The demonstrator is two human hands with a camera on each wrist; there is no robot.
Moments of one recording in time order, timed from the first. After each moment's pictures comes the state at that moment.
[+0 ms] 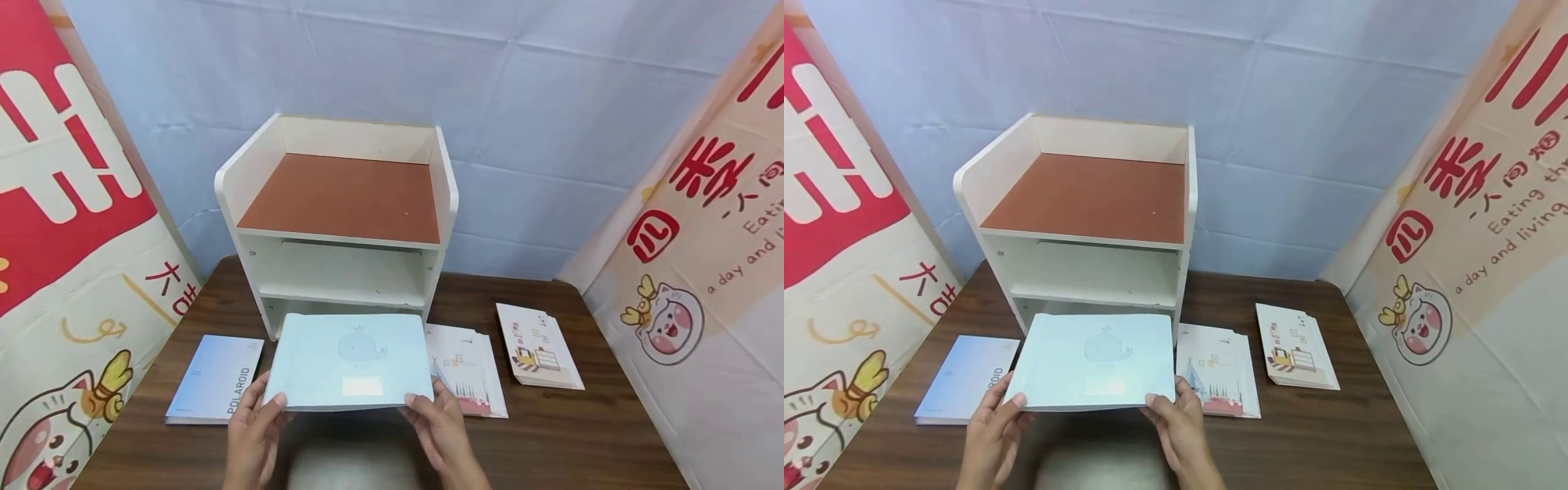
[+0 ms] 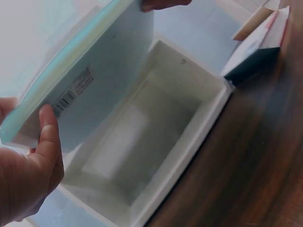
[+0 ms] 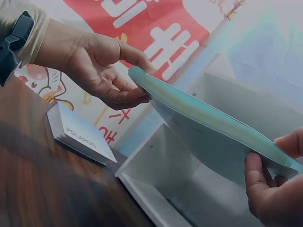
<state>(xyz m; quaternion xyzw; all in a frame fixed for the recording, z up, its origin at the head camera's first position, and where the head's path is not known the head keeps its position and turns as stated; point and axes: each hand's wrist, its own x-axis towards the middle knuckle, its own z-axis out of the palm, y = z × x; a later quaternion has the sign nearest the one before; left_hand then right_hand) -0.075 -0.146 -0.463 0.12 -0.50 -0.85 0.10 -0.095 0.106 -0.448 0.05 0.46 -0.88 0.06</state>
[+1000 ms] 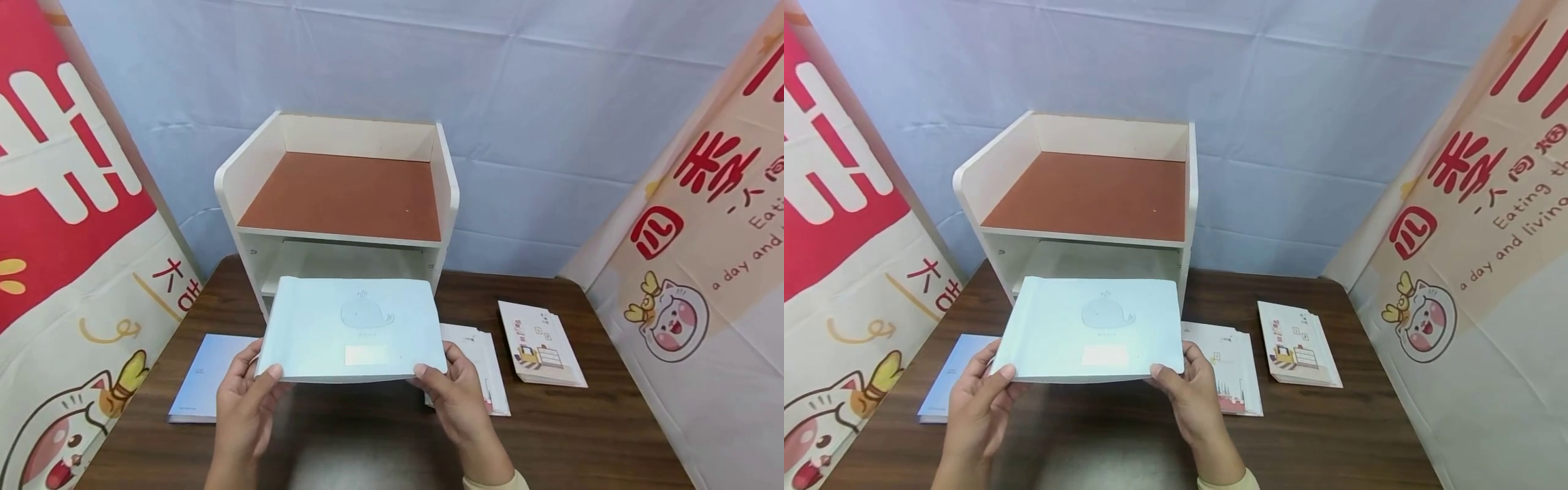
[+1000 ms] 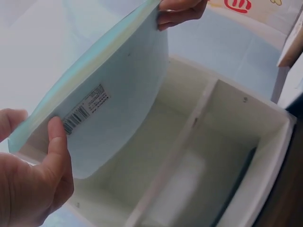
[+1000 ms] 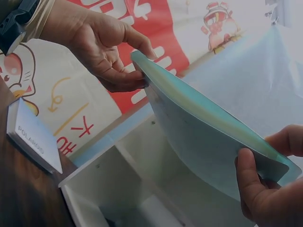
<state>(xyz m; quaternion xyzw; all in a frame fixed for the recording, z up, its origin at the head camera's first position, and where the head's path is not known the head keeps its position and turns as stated) -0.085 -0.145 -0.400 0.02 -0.48 -0.86 0.15 -0.109 0.117 -0.394 -0.04 0.53 -0.84 0.02</state>
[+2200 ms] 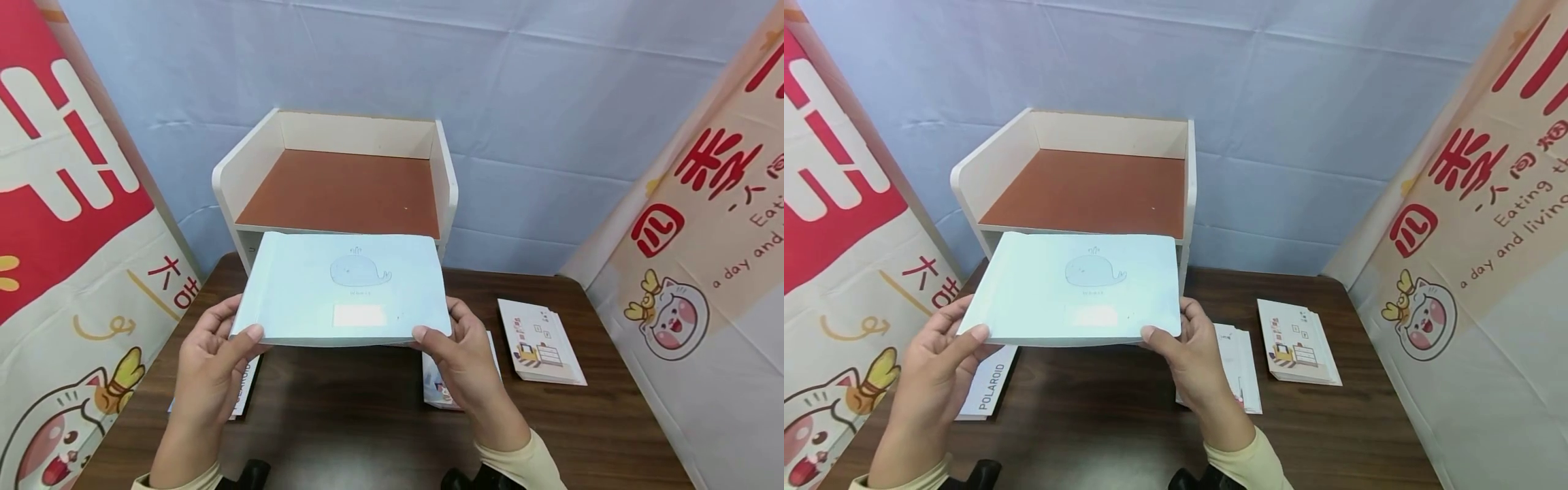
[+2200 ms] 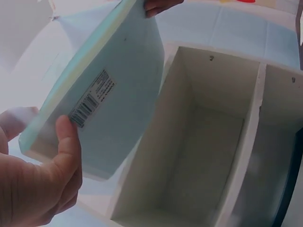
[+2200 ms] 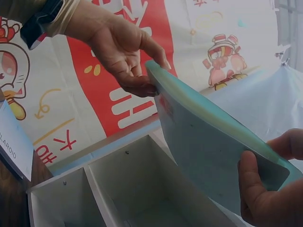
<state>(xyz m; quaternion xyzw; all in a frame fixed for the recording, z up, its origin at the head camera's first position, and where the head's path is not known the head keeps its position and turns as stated) -0.096 -0.167 -0.332 -0.08 -0.54 -0.83 0.15 -0.119 0.118 -0.322 -0.12 0.55 -0.82 0.03</state>
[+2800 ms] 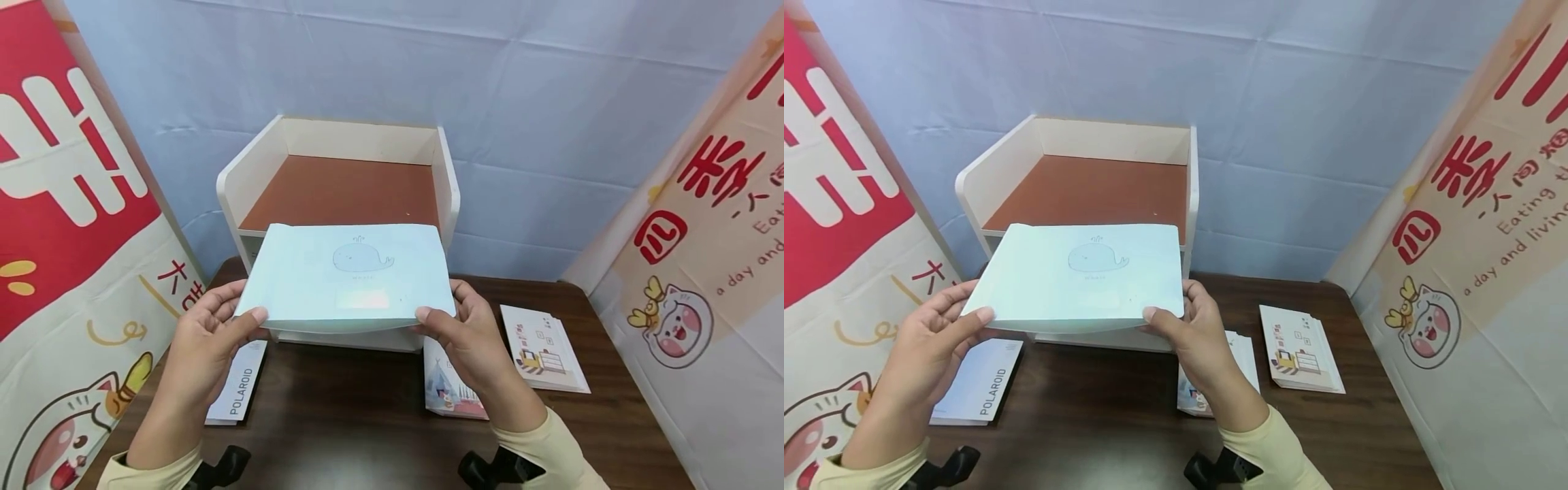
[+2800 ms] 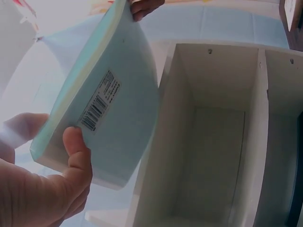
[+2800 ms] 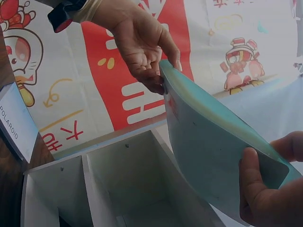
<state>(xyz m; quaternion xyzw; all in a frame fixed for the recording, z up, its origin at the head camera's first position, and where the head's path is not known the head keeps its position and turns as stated) -0.105 -0.177 -0.299 -0.08 -0.63 -0.77 0.11 -0.132 0.121 -0.290 -0.14 0.59 -0.79 0.03</state>
